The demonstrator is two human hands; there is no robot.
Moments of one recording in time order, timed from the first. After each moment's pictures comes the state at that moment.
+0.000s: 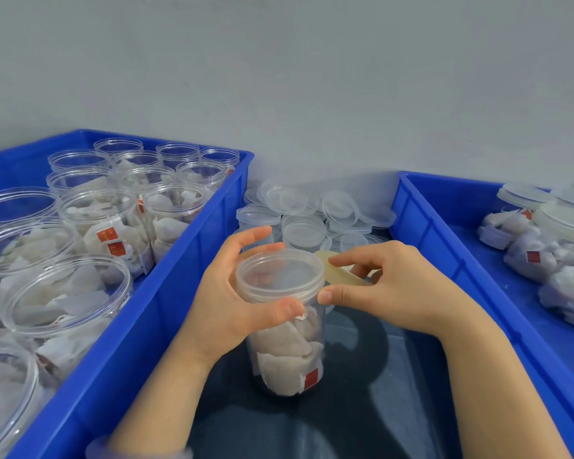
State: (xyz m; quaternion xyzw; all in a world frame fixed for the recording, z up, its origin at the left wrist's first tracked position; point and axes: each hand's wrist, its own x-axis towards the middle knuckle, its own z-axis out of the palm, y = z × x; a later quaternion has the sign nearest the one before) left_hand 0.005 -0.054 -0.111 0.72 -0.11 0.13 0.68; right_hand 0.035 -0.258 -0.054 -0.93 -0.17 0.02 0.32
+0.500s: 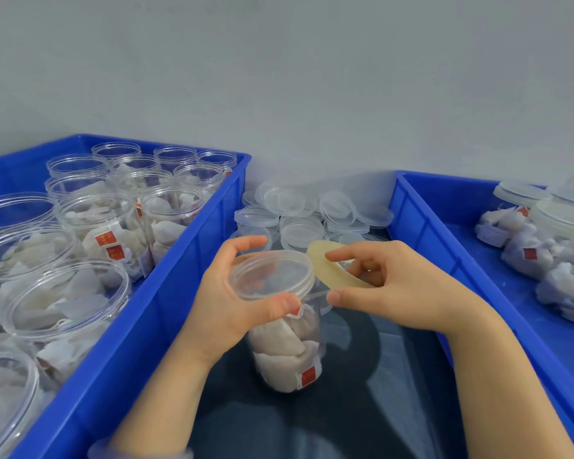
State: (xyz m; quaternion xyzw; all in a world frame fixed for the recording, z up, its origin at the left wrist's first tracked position) left_hand 0.005 -0.056 -0.111 0.72 -0.07 0.13 0.68; right_hand 0.032 -0.261 -0.050 -0.92 -0.18 0.07 0.34
